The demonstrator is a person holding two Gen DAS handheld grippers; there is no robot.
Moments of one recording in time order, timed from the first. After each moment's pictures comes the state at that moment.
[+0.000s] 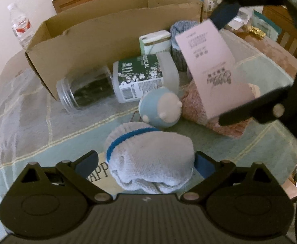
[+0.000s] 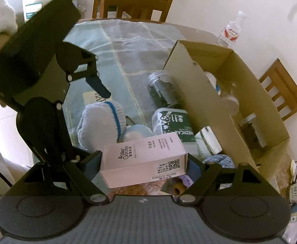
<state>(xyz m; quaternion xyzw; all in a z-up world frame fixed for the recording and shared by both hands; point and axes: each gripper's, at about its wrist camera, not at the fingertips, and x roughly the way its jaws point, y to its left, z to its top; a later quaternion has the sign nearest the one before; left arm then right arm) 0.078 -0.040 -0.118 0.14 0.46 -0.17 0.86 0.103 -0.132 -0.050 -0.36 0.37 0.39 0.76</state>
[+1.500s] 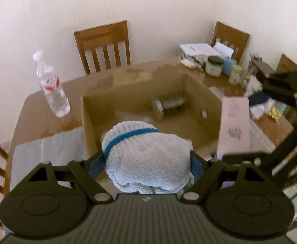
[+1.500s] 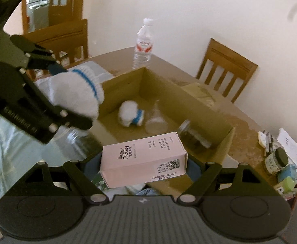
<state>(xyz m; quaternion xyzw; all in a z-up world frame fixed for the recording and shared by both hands) 0.199 -0.005 0.025 0.08 0.38 -0.16 0.91 0.192 -0.165 0.025 -0.20 0.36 0.25 0.88</state>
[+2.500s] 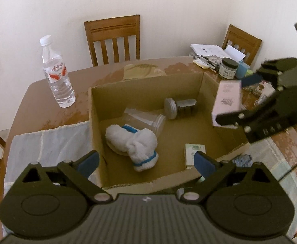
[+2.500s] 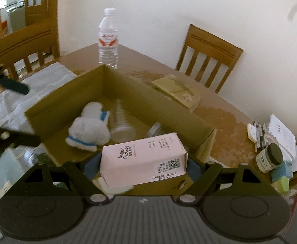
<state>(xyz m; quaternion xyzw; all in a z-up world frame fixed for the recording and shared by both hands) 0.218 0.014 0.003 0.05 0.40 -0.13 0.90 0.276 -0.180 0.009 -0.19 0.39 0.19 0.88</state>
